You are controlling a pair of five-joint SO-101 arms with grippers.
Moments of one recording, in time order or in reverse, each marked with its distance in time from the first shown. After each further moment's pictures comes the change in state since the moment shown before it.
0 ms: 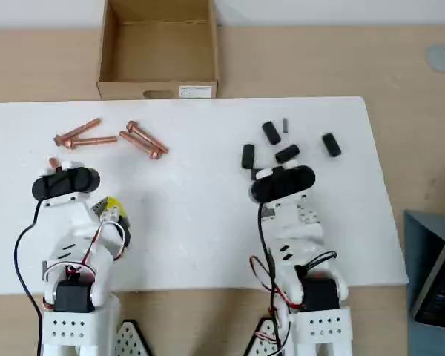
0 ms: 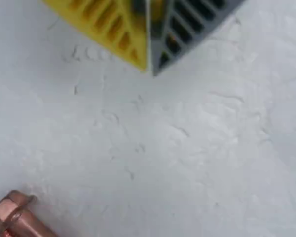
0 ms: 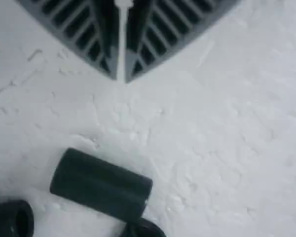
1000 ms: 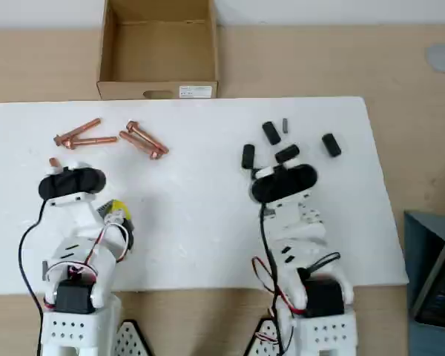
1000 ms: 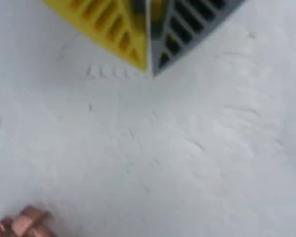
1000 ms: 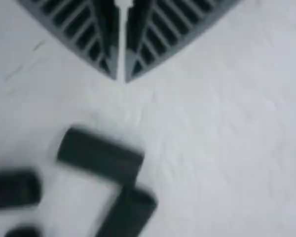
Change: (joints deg) left arm 1.1 0.0 -3.3 4.1 0.0; right arm -1.3 0.0 -9.8 5.9 -1.2
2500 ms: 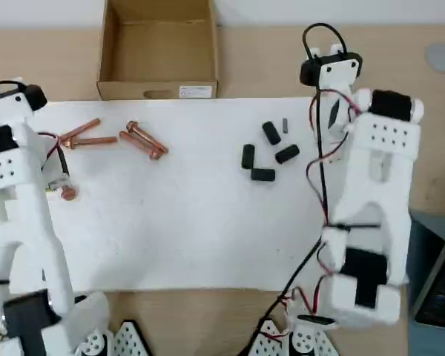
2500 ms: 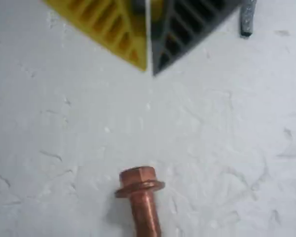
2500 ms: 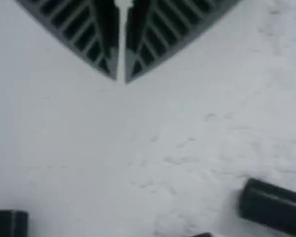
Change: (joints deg) left arm -21.1 89.1 -79.1 31.8 -16.5; right arm 20.0 103.8 -91.0 28.2 18.8
